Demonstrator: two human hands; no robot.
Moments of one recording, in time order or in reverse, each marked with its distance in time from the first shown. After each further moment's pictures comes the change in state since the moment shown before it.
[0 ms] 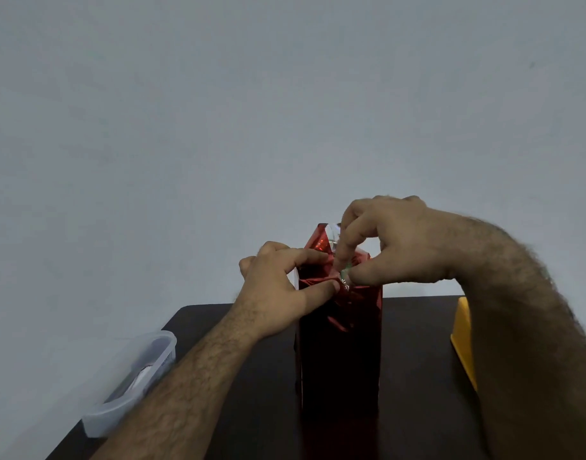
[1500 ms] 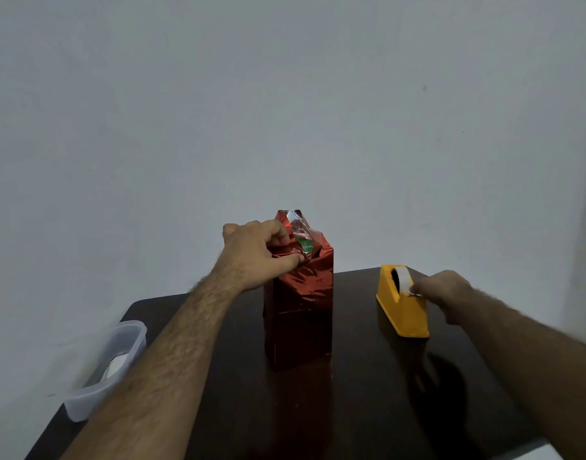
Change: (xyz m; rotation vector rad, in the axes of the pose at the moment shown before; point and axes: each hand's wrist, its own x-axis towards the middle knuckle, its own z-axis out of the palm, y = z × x) left_hand 0.020 -0.001 -0.006 0.019 -0.037 0.263; right_hand -0.114 0.118 0.105 0.536 0.312 1.399
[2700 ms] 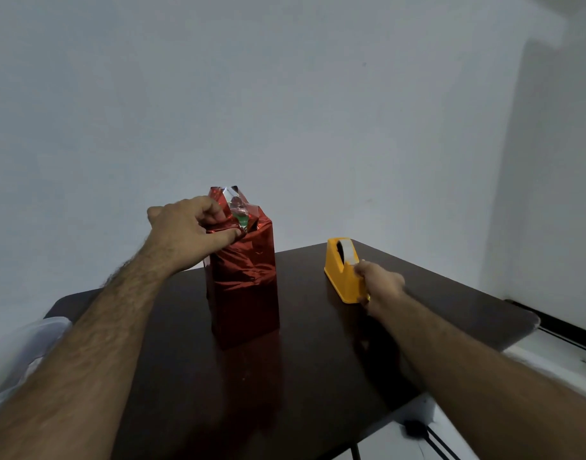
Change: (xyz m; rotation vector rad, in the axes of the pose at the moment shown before) left_hand -0.003 0.002 0.000 -0.032 0.042 -0.056; right_hand -0.030 0.040 0.038 0.850 0.061 0.207
